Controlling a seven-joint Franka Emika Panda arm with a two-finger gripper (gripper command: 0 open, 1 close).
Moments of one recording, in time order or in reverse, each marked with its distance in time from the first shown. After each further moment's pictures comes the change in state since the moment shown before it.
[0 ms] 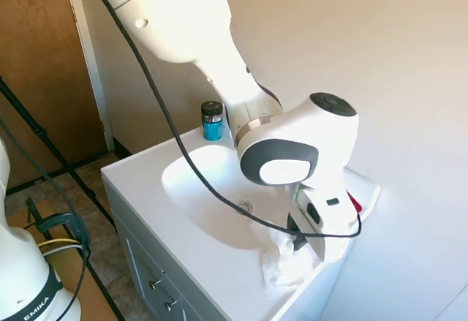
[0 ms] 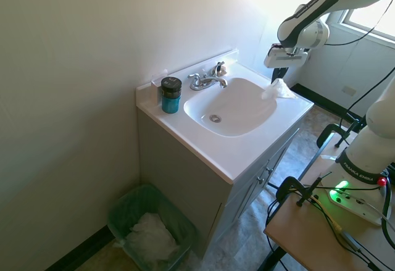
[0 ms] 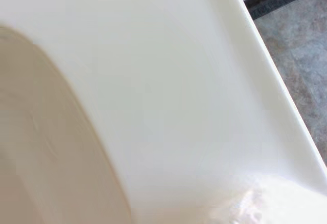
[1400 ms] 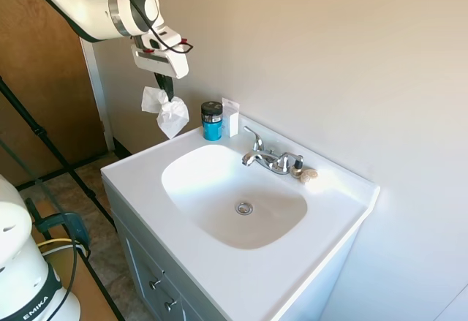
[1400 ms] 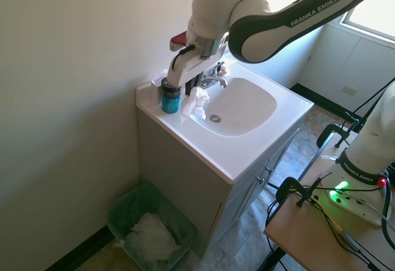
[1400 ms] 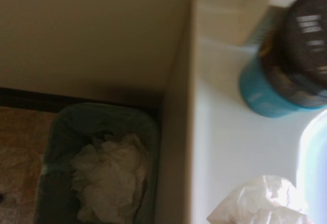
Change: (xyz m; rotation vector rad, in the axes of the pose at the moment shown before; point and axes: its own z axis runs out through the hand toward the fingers) arm -0.526 -0.229 -0.095 0.064 0.155 -0.542
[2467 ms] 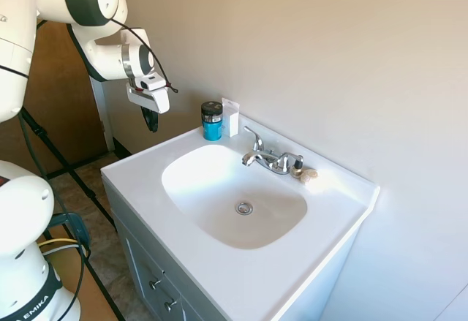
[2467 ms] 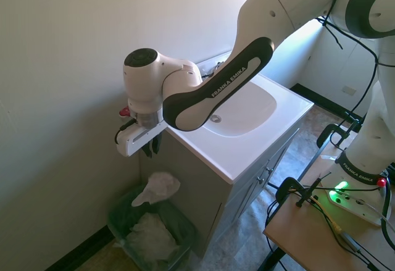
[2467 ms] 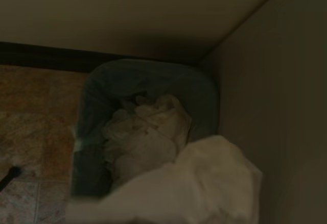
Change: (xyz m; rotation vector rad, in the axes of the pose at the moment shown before) arm -0.074 -0.091 0.141 -0.115 -0.098 0.041
